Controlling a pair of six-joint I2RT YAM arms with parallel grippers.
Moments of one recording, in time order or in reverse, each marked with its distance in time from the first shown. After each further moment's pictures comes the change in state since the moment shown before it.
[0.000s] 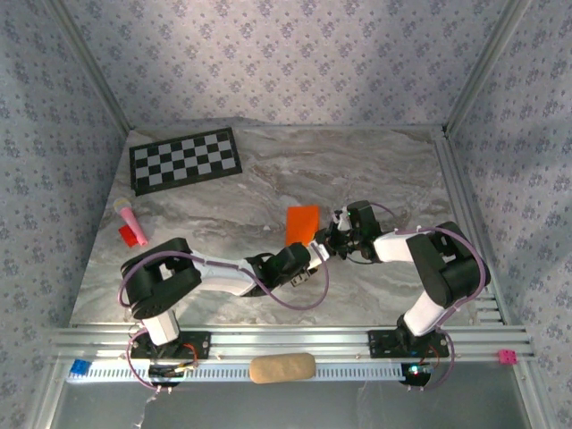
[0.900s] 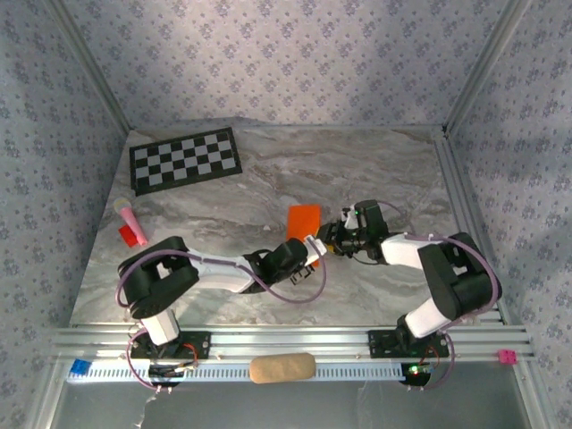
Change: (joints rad) left arm 0.044 -0.018 0.000 -0.010 0.087 -0.104; right arm -0.044 -0.115 -0.028 -0.075 0.055 -0.026
